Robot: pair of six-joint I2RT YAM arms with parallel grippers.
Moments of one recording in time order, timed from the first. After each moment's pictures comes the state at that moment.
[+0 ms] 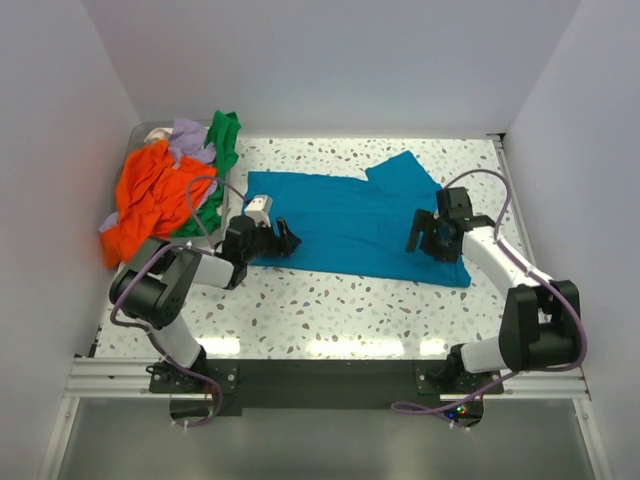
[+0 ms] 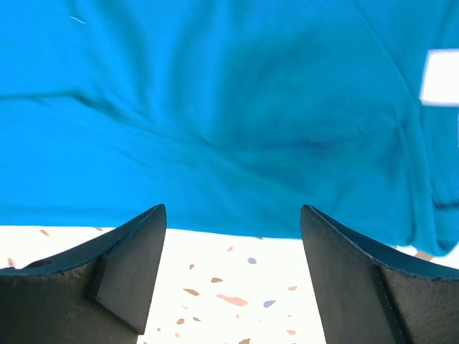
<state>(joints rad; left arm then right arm) -0.38 1.71 0.53 0.72 0.19 -0.44 0.13 1.40 0.89 -0.57 0.01 0.42</state>
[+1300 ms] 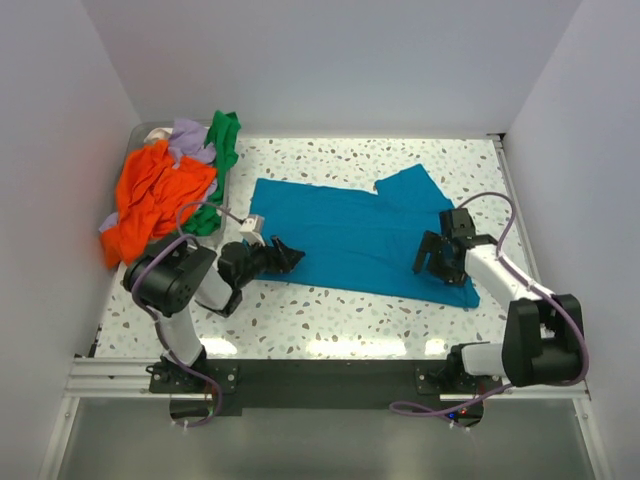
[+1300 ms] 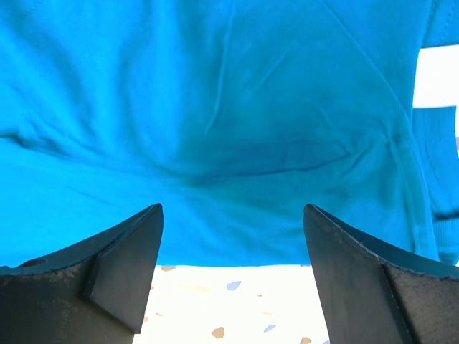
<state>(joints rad) -0.41 1.82 0.32 1.21 0.28 -0.60 0.11 1.34 0.73 -0.57 0.09 0.48</state>
